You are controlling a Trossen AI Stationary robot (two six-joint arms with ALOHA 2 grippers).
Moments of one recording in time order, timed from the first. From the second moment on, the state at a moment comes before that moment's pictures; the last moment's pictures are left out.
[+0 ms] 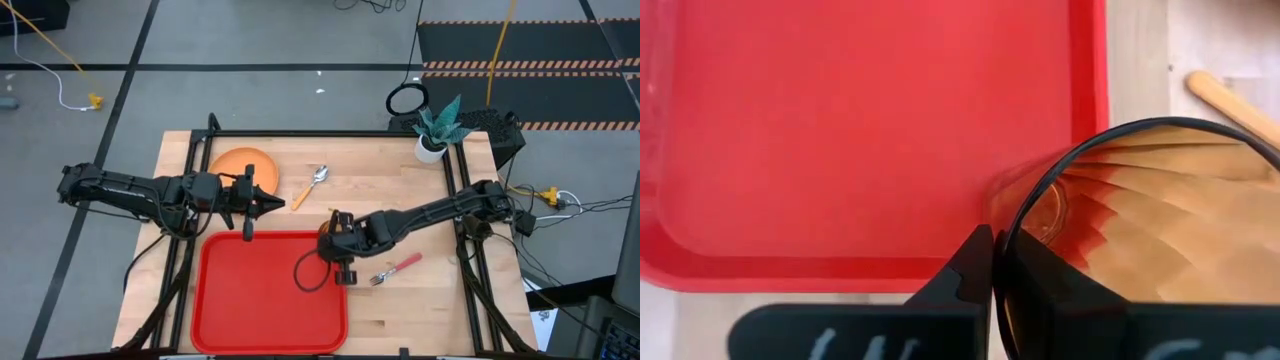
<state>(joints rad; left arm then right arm) -0.11 0.93 0.76 -0.05 -0.16 -0.06 0.27 1.85 1.63 -0.89 0.10 0.22</state>
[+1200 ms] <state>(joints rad) -0.11 0.93 0.76 -0.11 -0.16 -0.05 0.33 1.74 1.63 -0.81 0.22 0.18</state>
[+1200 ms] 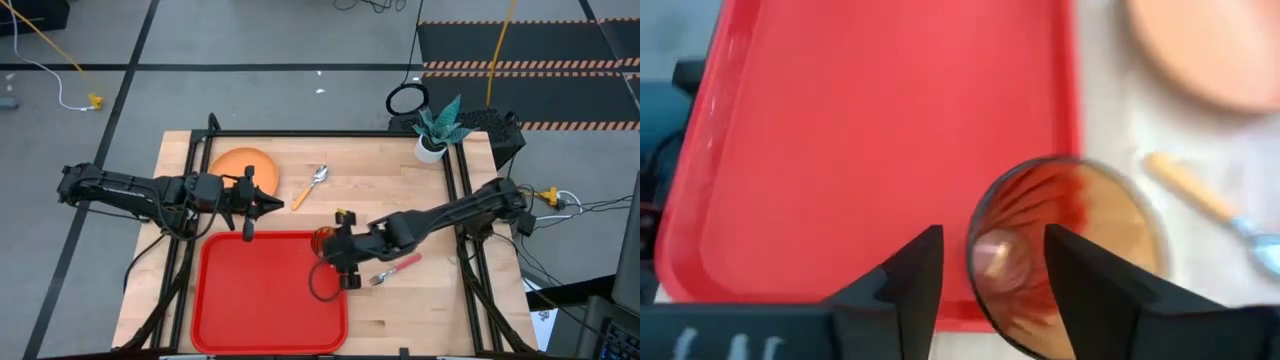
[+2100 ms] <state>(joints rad) -0.11 1.08 0.62 -0.76 -0.35 -0.56 0.68 1.38 1.24 -0.66 0.68 0.35</state>
